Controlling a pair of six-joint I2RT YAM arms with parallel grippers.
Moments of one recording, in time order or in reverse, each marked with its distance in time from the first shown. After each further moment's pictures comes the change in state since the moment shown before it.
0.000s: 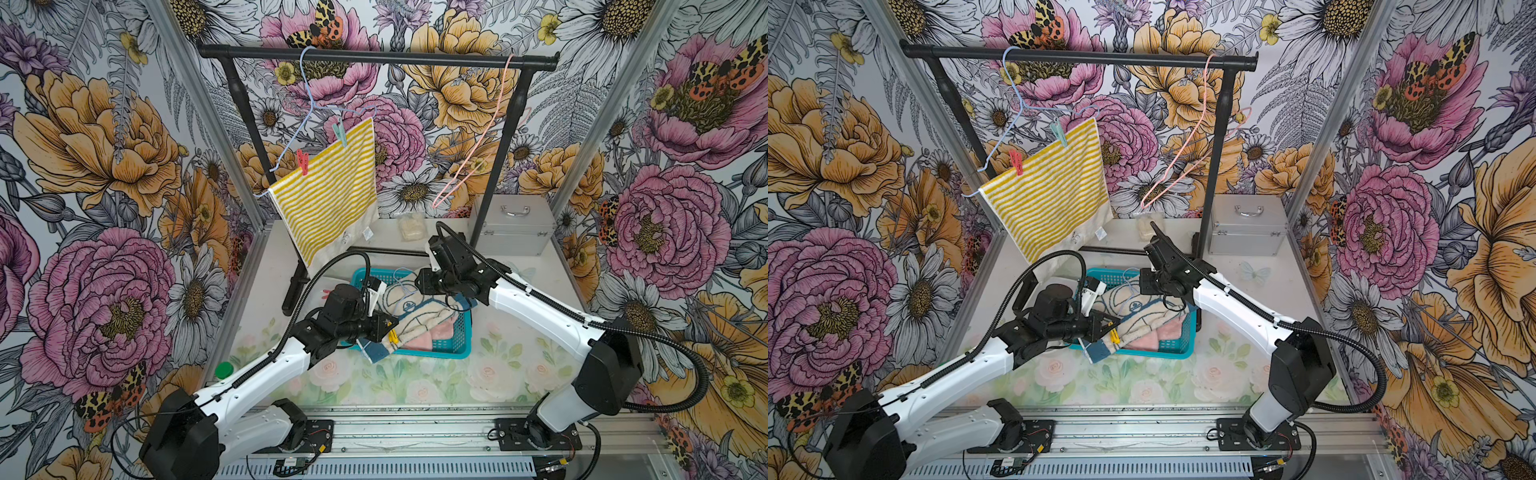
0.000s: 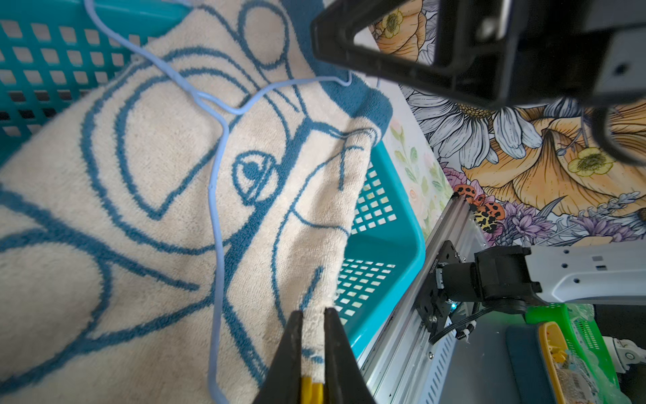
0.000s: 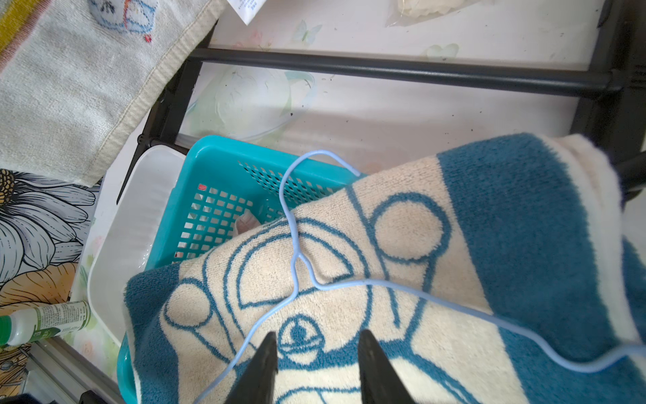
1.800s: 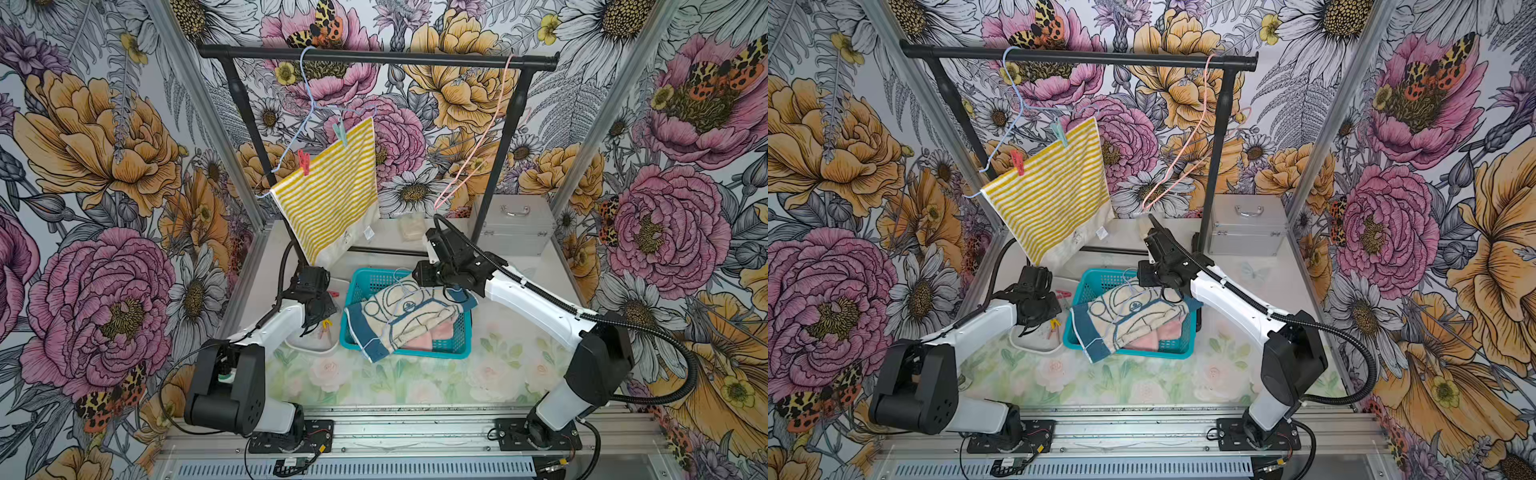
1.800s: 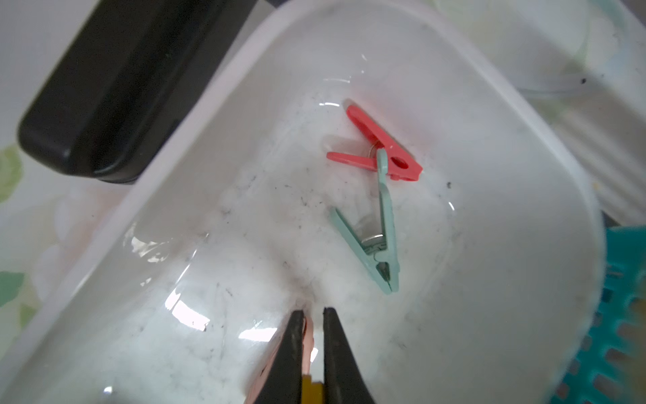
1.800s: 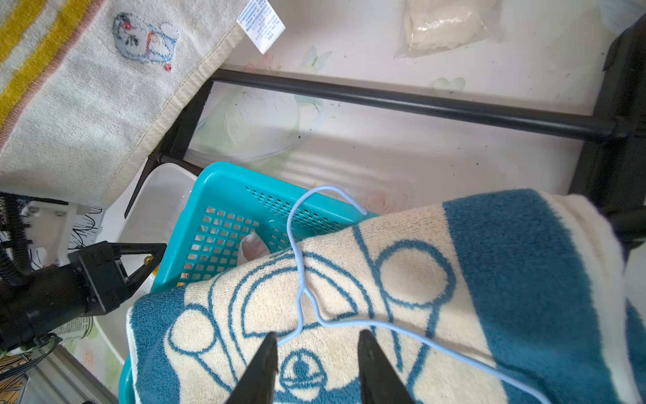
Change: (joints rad) left arm 0.447 0.364 0.121 -0.294 -0.525 -0.142; right arm -0.031 0.058 0.068 0.023 -0.030 -0.050
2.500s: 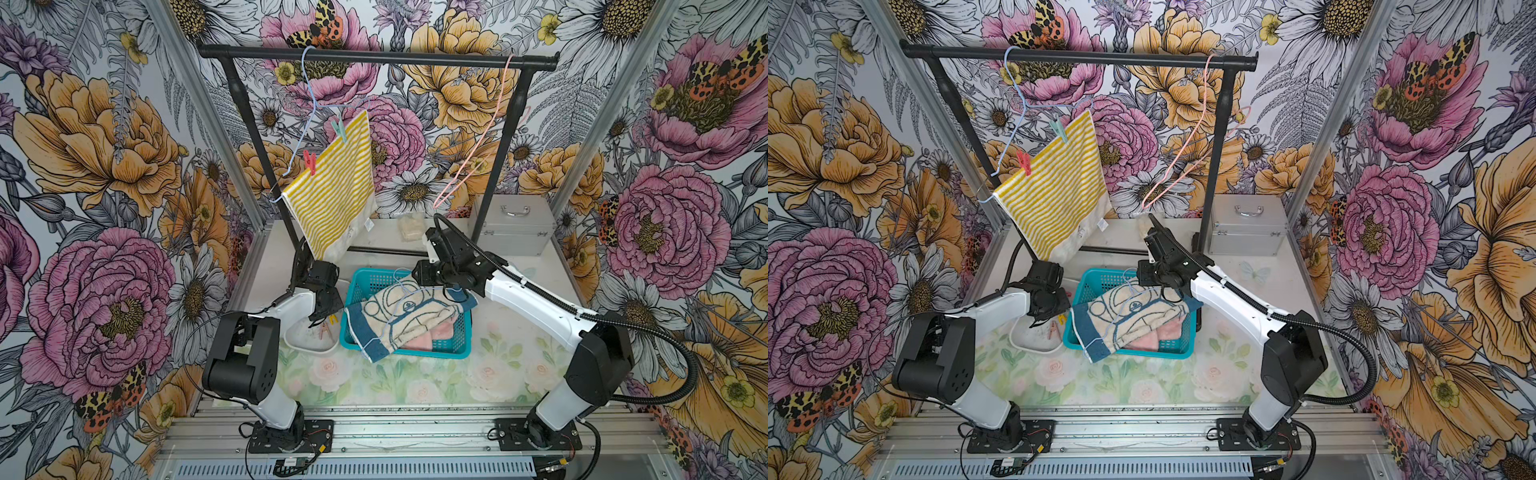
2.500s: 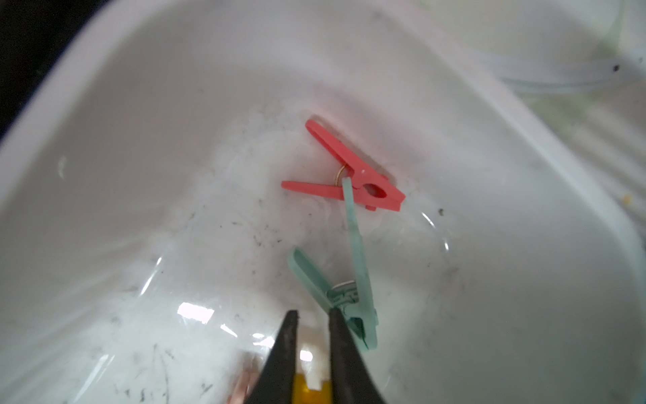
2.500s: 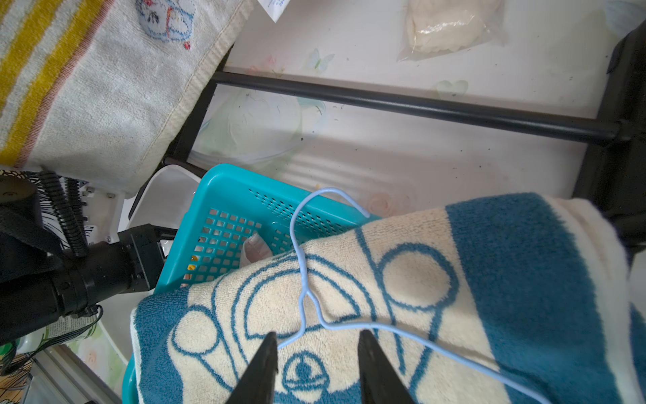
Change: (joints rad) left arm -0.031 0.142 0.078 0.035 0.005 0.000; right arm -0.002 0.000 0.000 0.009 -0.007 0.000
